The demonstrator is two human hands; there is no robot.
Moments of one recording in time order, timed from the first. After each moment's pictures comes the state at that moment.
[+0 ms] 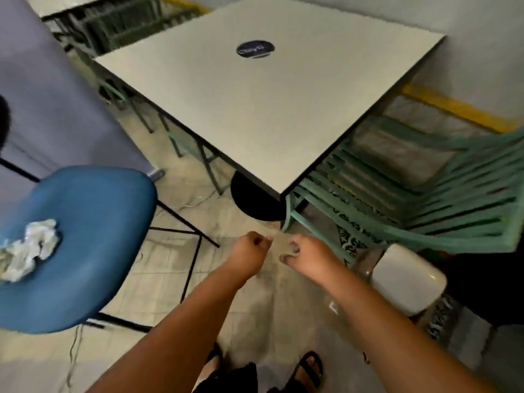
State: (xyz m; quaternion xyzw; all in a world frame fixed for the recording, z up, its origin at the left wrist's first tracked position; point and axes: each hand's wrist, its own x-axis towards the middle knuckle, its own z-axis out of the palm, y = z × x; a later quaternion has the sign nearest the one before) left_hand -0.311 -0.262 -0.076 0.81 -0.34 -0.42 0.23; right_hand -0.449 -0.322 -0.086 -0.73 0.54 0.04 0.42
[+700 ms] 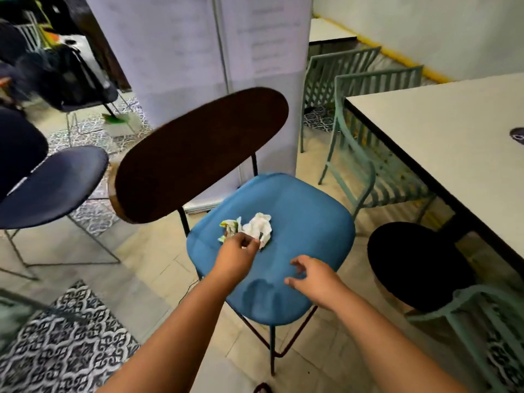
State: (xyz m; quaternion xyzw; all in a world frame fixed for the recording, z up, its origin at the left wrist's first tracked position) left_hand 0.058 0.015 0.002 0.88 -0.08 -0.20 0.42; right_hand -0.050 -0.131 -0.032 -0.87 0.26 0.13 0.39
